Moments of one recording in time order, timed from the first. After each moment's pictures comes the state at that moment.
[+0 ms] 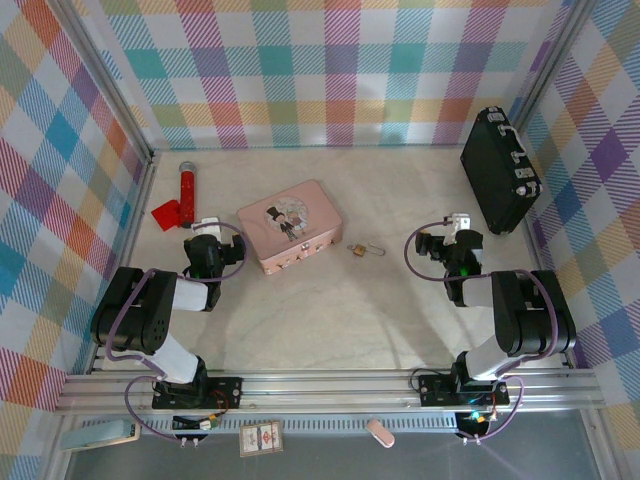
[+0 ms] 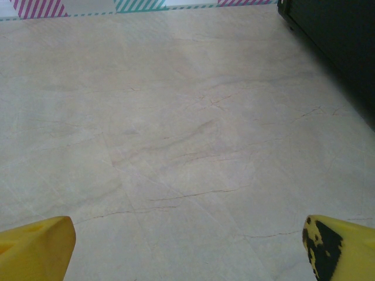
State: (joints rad) left arm -0.11 1.59 0.40 0.78 -0.23 -0.10; right arm 0.02 1.54 0.39 0.73 -0.01 0.05
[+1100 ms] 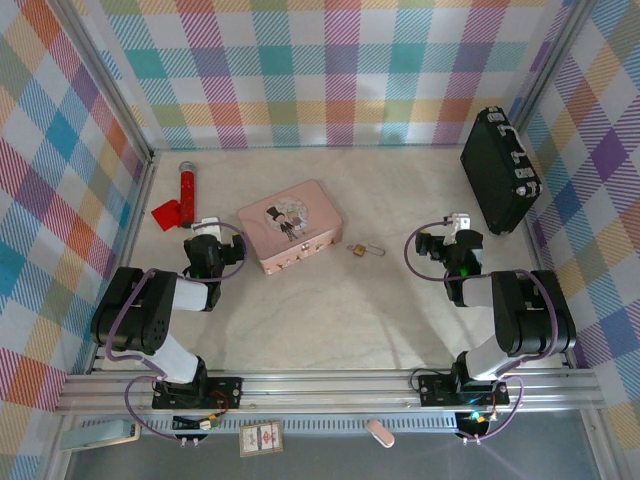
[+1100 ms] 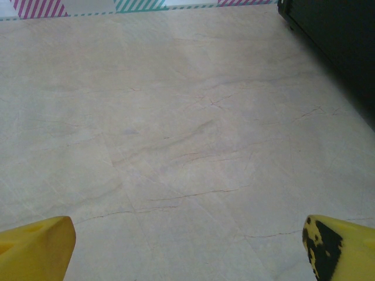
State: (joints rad) left arm -0.11 1.59 0.40 0.78 -0.23 -0.10; right arm 0.02 1.54 0.39 0.73 -0.01 0.05
